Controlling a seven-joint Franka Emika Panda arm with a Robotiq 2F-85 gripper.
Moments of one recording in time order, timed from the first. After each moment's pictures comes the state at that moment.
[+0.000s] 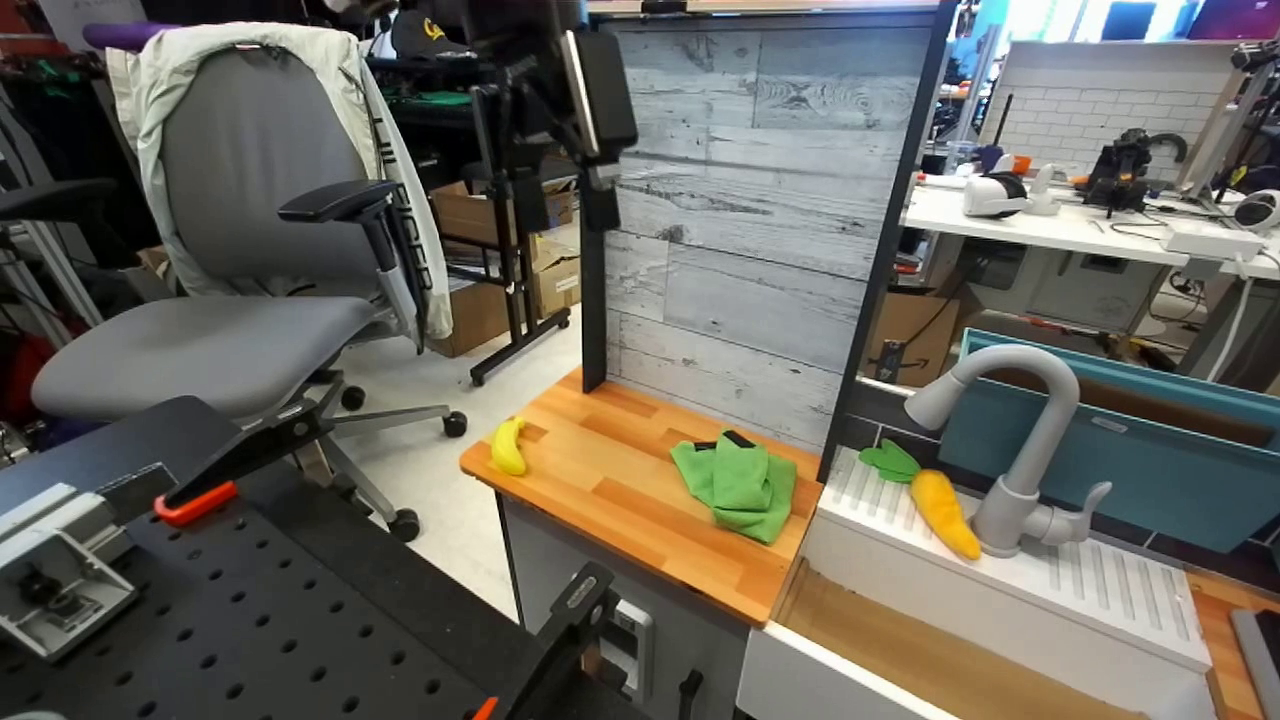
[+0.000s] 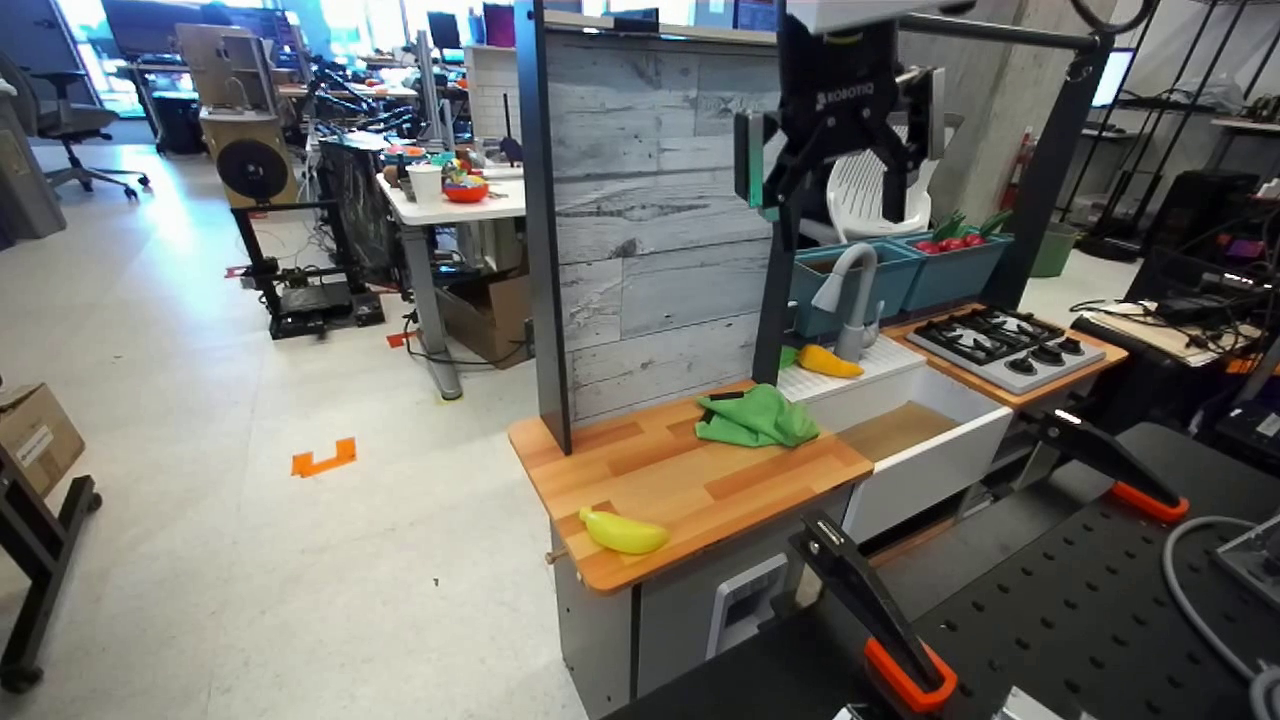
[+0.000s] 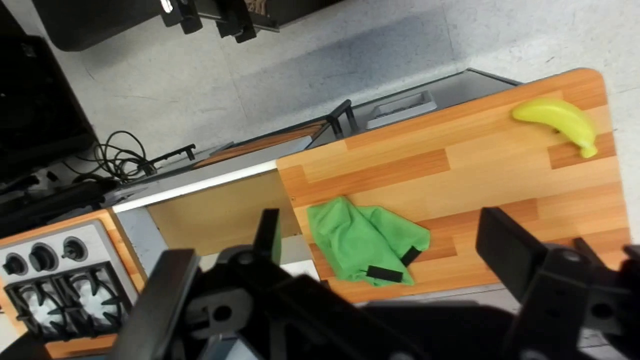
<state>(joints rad) 0.05 0.18 0.06 -2.28 -0.36 2.34 0.65</state>
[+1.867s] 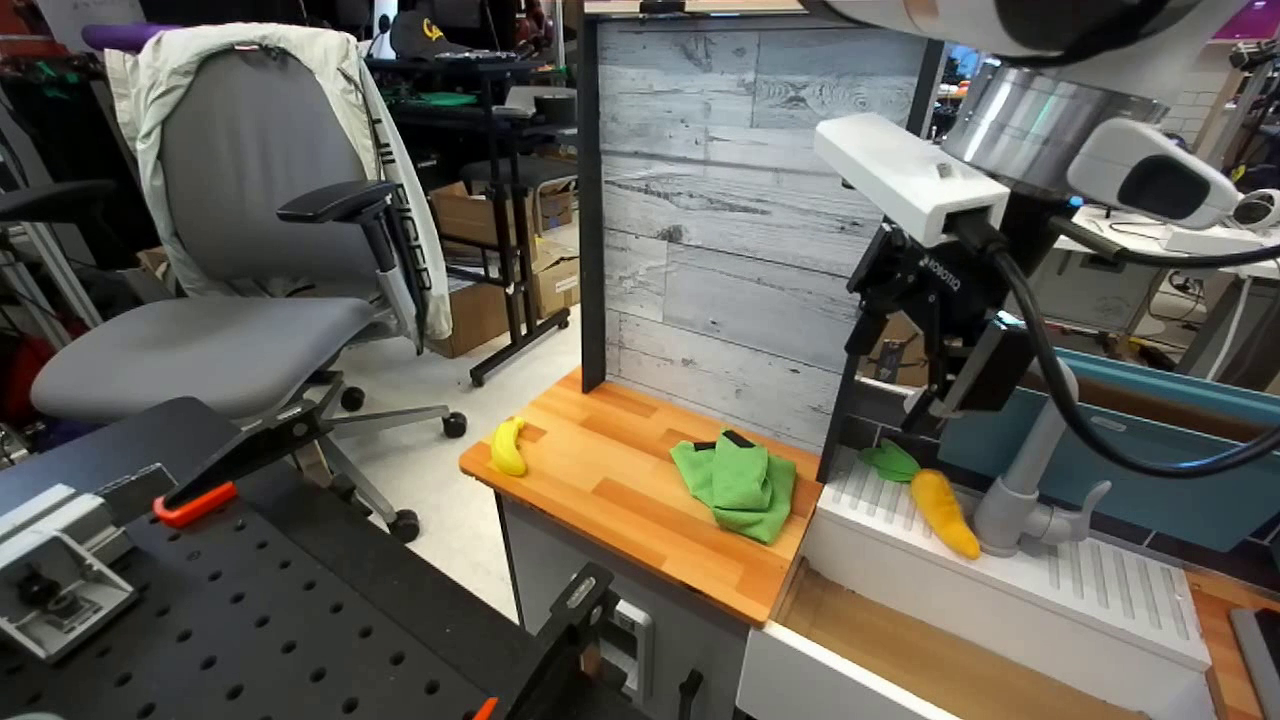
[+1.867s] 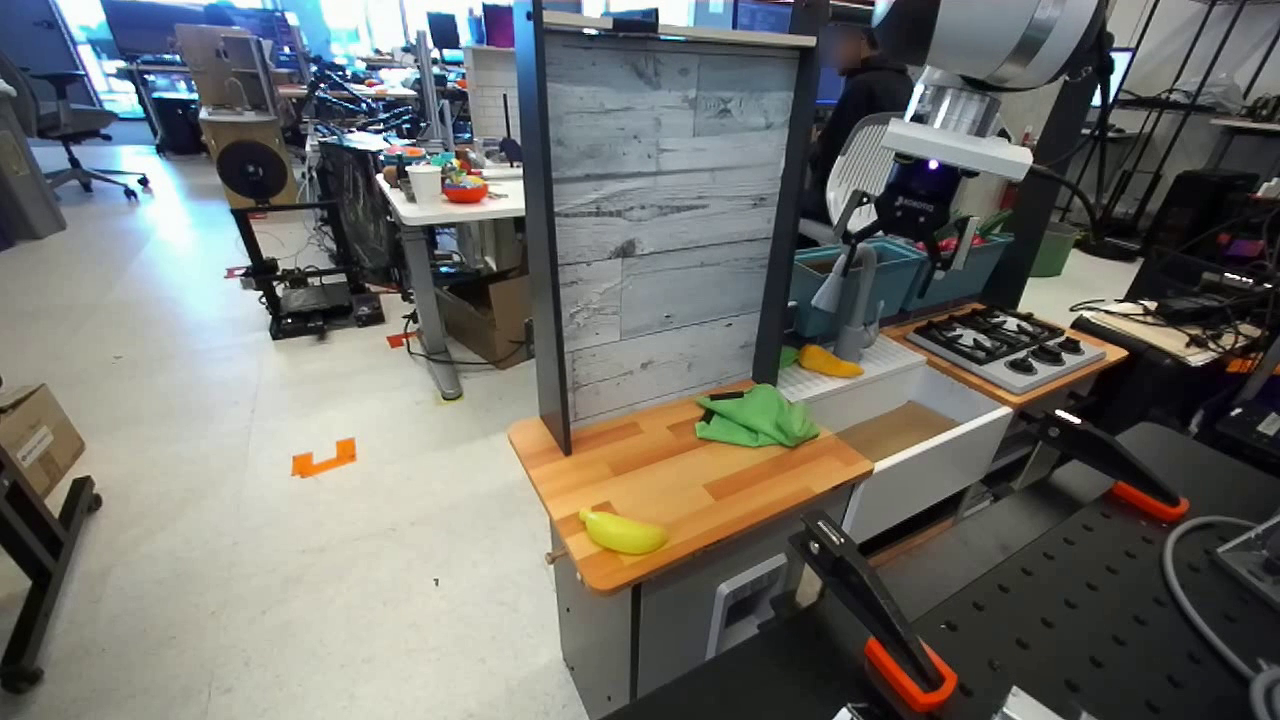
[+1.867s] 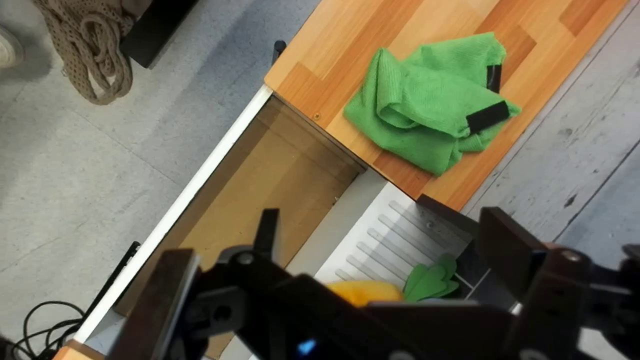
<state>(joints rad) -0.28 0.75 -0.08 -1.69 0.31 2.32 0.26</state>
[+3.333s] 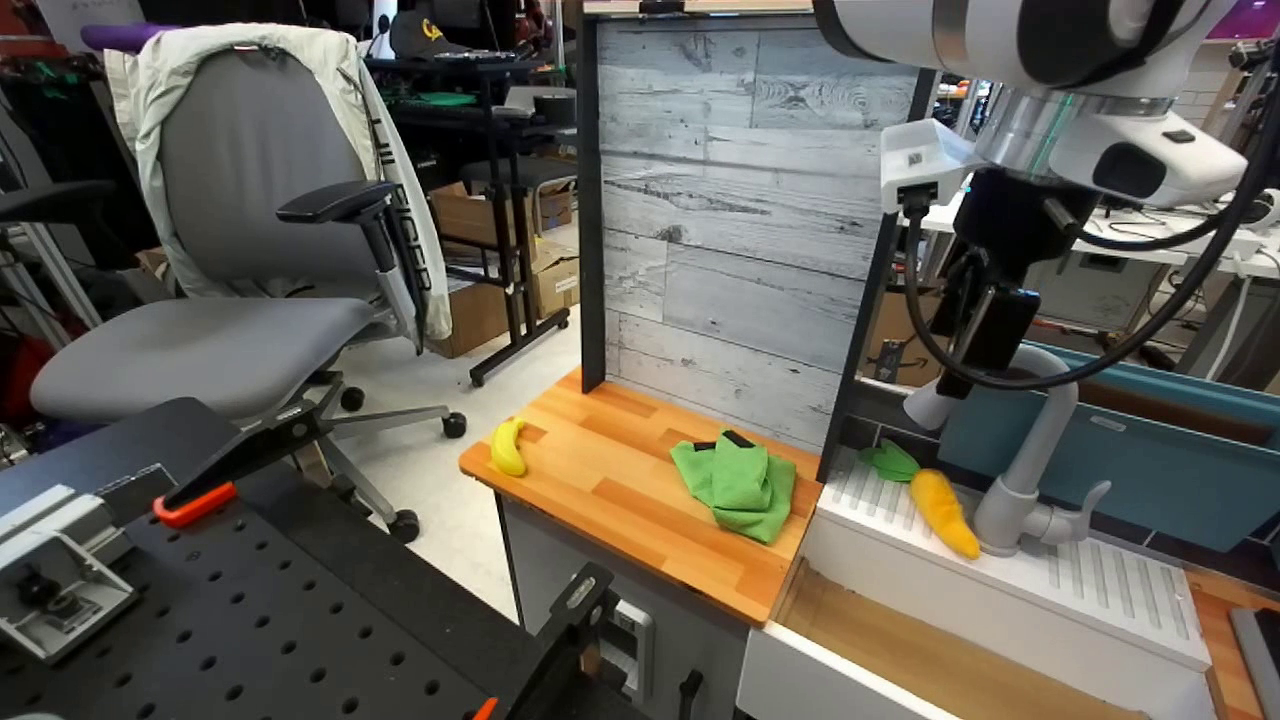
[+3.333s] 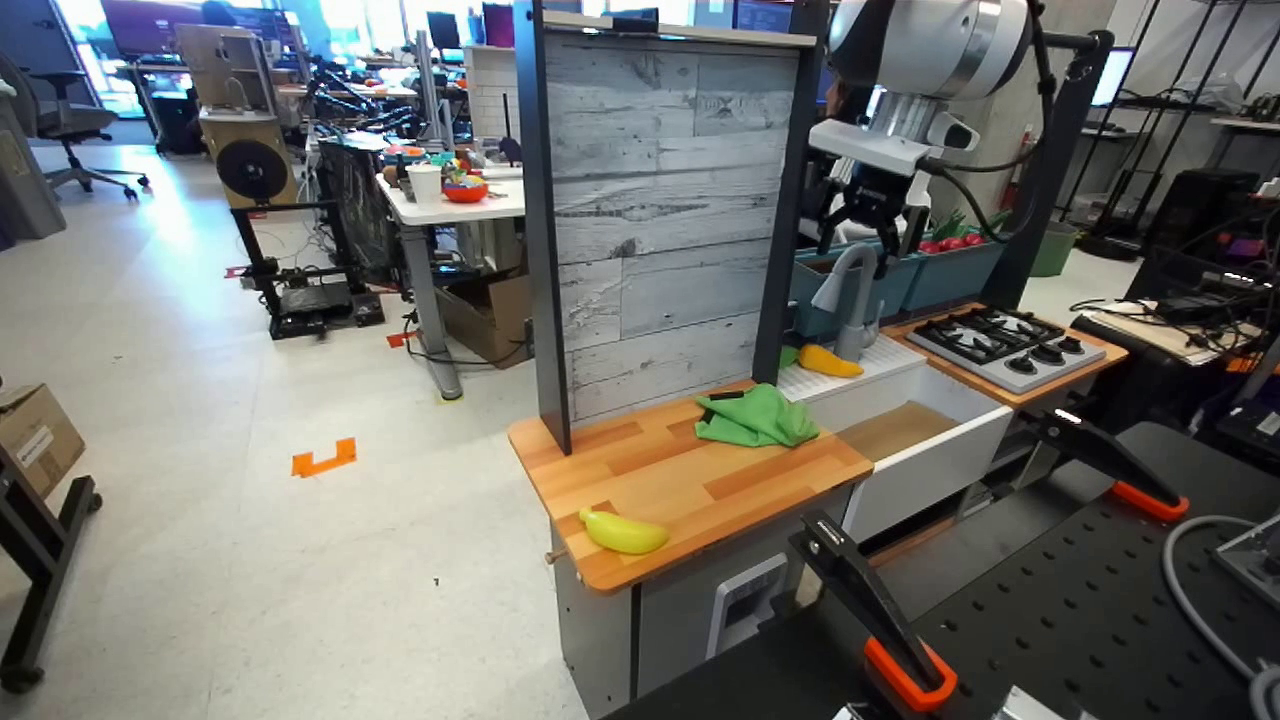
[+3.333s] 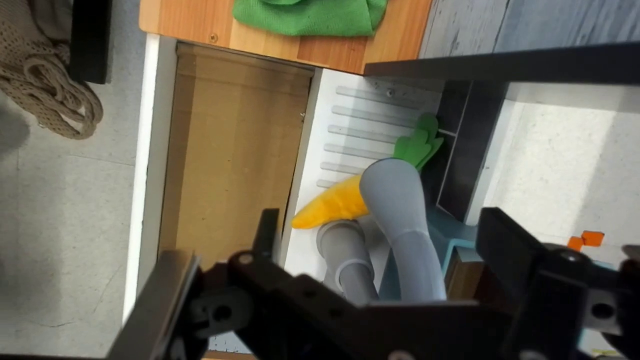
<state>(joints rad) -0.21 0.96 -0.17 -1.35 0.32 2.33 0.78</state>
